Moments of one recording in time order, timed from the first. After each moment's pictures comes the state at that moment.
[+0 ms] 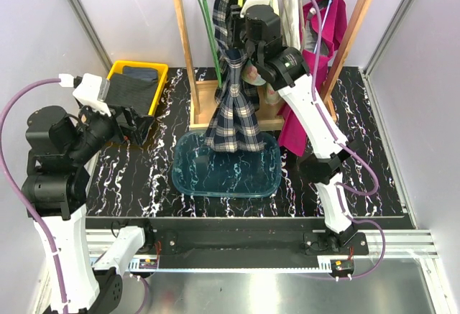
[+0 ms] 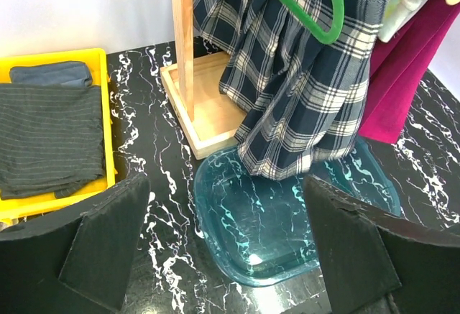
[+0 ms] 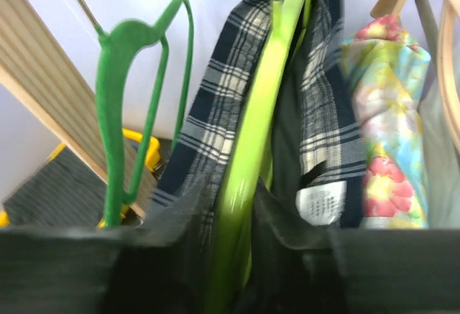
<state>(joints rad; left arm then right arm) 0.04 0.86 1.60 -0.97 0.45 -0.01 0.69 2.17 2.78 -0.69 0.43 0.15</state>
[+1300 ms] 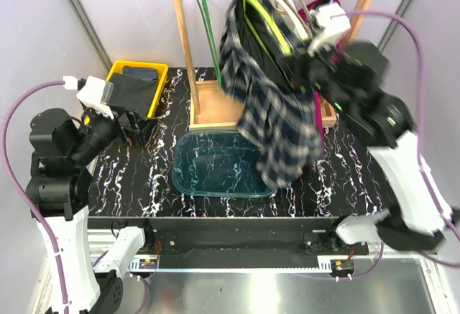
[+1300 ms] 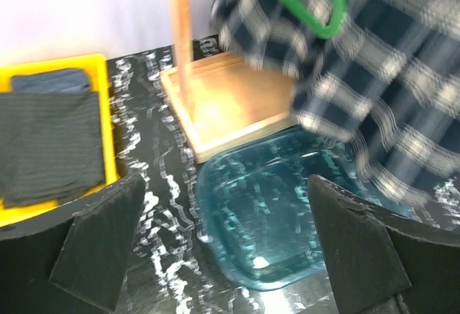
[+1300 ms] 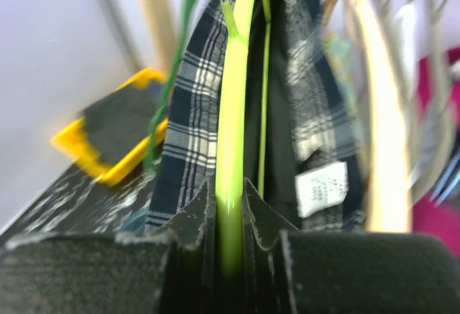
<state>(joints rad) 0.04 0.82 1.52 -0.91 0.47 0.01 0.68 1.40 2.05 -0.66 0.21 0.07</state>
